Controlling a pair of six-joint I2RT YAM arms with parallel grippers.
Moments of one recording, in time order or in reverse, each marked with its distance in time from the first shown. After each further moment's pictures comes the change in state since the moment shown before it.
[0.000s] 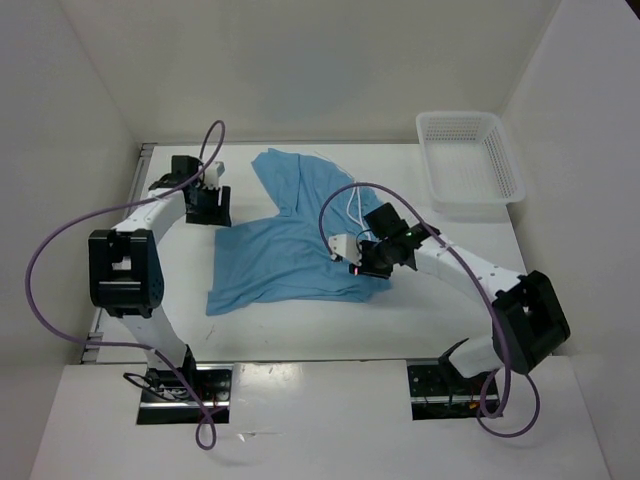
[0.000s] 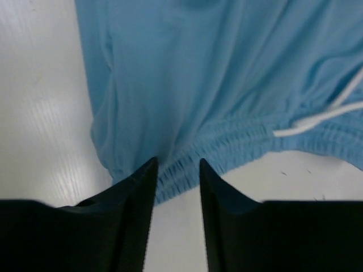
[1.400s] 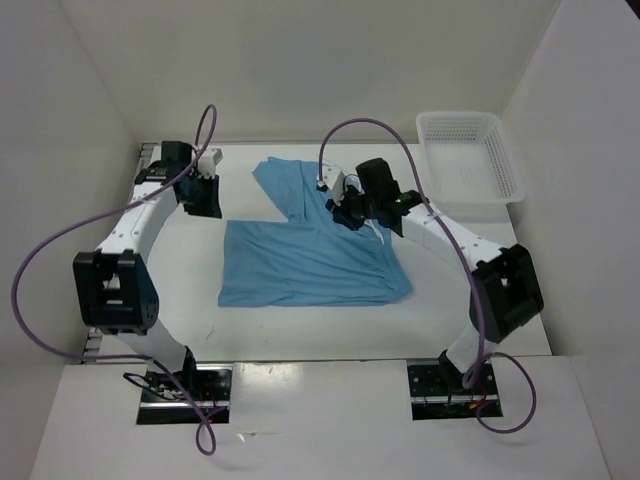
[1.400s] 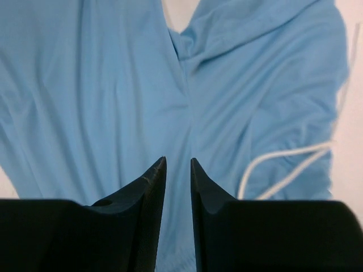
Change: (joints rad) left arm -0.032 -0.080 0.135 -0.196 0.037 0.001; right arm -0.035 0.189 0.279 0.279 -0.099 0.389
